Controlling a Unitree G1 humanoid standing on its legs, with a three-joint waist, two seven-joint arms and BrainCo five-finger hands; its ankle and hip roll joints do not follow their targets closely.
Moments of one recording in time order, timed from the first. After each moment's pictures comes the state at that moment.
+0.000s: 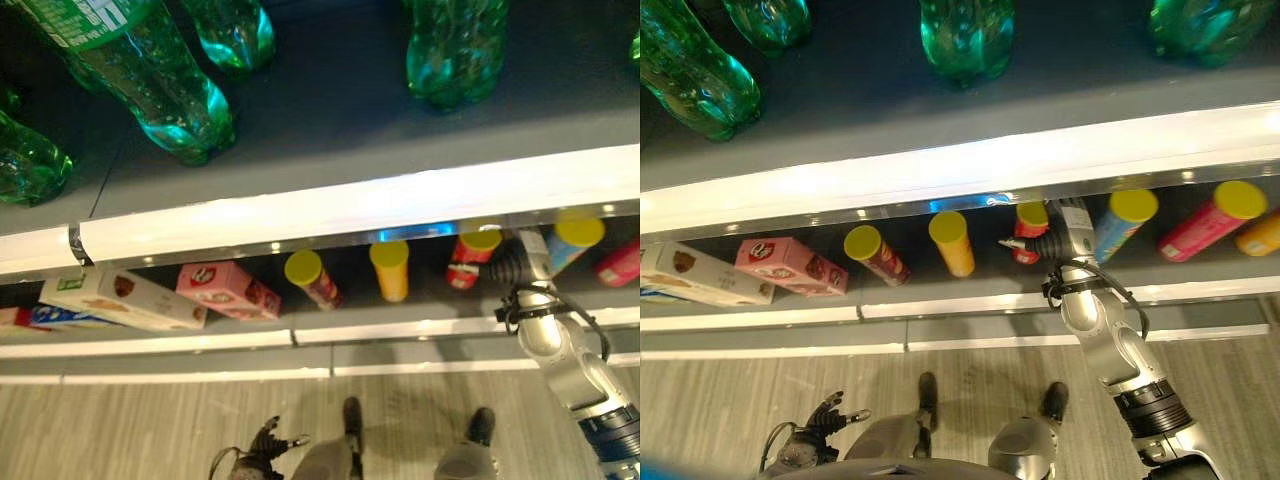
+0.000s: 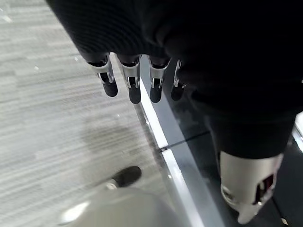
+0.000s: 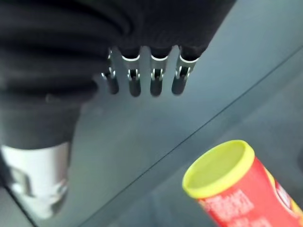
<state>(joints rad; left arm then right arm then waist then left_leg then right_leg) 0.08 0.24 -0.21 1.00 -0.02 -0.10 0.13 -0.10 -0.61 0.18 -0.12 -0.38 -0.09 -0.28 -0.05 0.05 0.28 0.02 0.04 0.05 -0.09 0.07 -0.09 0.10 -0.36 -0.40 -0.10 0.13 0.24</state>
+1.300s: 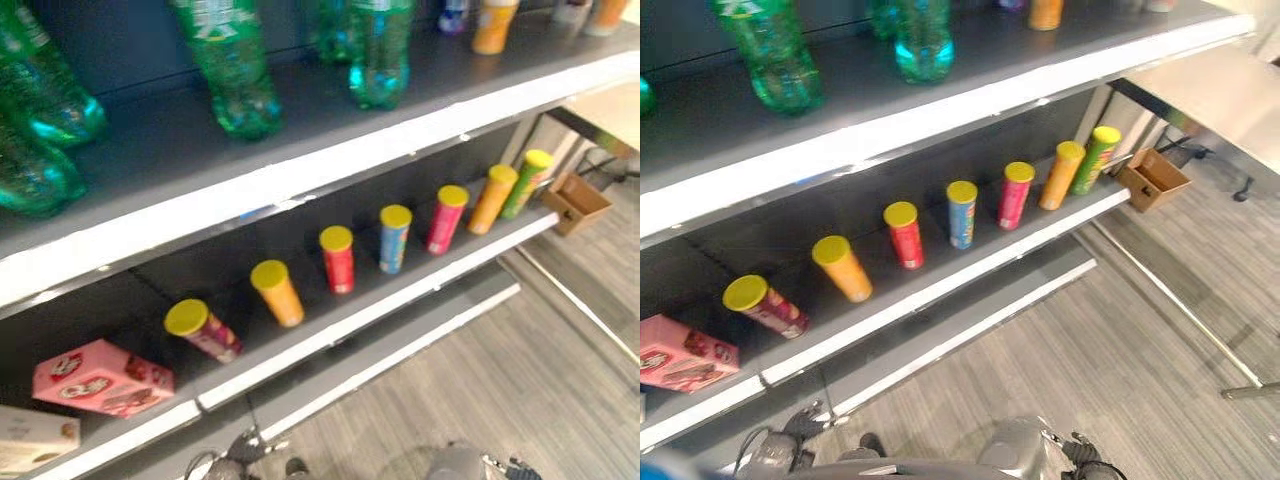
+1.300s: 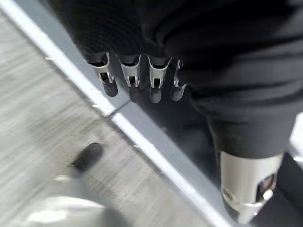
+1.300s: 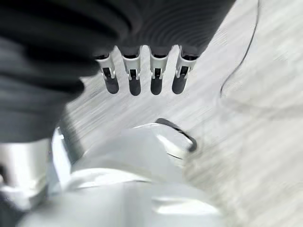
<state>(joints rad) 0.10 0.36 -0.15 1.09 -0.04 -0.07 0.04 0.11 -0.28 0.04 1.05 0.16 -0.03 -0.04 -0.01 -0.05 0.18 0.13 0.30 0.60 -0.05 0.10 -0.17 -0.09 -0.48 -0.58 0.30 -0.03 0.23</state>
